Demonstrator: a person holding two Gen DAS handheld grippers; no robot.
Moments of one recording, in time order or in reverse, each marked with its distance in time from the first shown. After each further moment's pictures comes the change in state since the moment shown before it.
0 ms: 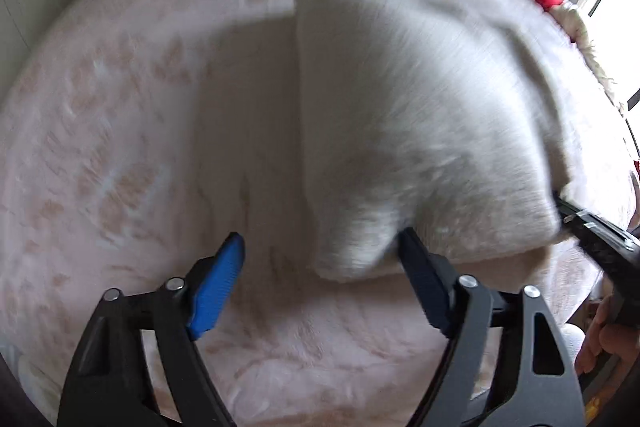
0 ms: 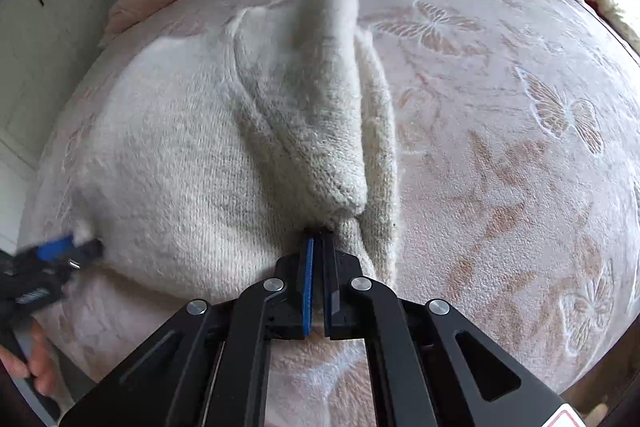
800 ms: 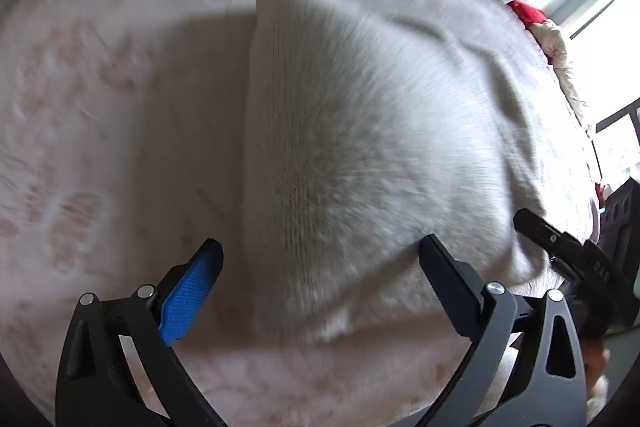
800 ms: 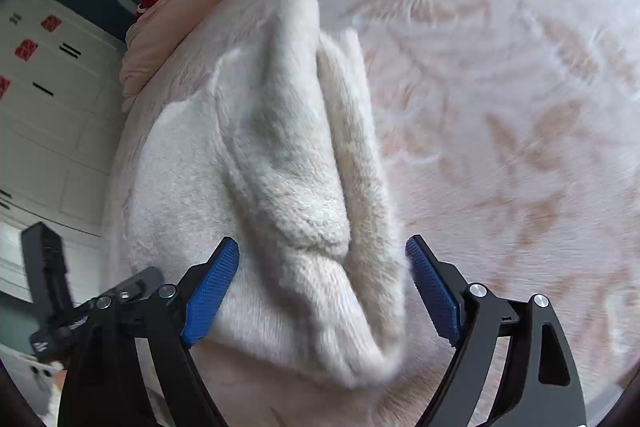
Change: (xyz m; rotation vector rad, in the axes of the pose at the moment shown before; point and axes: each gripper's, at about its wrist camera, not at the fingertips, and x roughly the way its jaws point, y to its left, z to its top) left arm 0.015 0.001 0.054 -0.063 0.063 -0.187; right arm 0.034 -0.047 0.045 0.285 0.078 0.290
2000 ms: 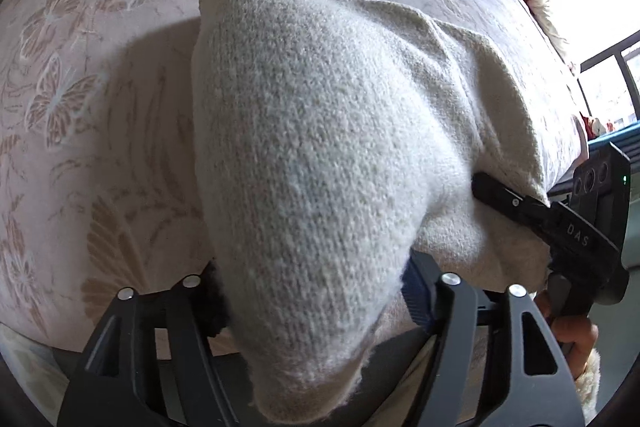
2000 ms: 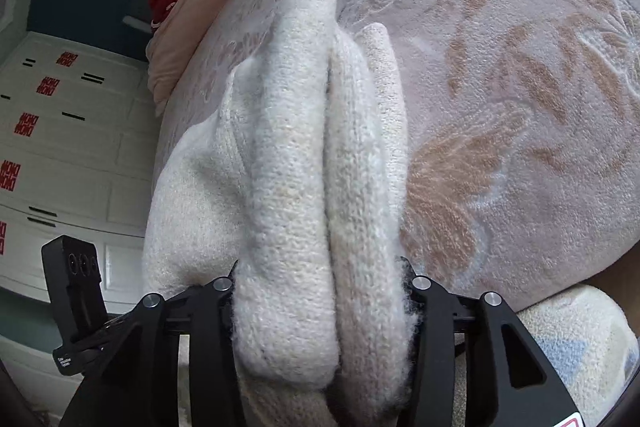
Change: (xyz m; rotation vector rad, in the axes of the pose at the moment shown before) left arm -0.033 -0.029 -0.093 0.125 0.131 -0.012; right arm -0.046 -0.019 -0.109 0.140 0.050 0.128
